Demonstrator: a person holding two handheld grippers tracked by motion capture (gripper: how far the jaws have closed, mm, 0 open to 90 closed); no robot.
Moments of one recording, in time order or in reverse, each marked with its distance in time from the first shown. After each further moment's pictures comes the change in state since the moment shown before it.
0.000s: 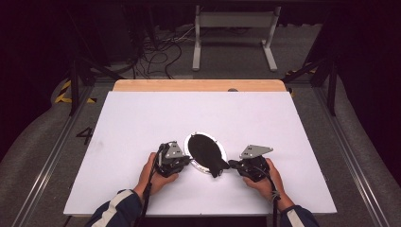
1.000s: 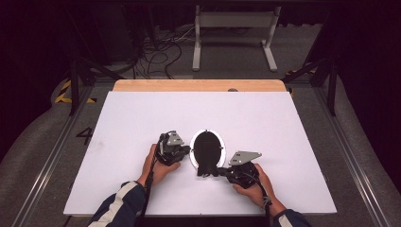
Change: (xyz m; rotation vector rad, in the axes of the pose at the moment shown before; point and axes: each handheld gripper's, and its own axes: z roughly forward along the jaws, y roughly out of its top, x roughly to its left) left arm 0.024 0.012 0.012 -0.011 0.032 -0.088; right arm 0.031 0.006 0.014 0.001 0.088 -0.029
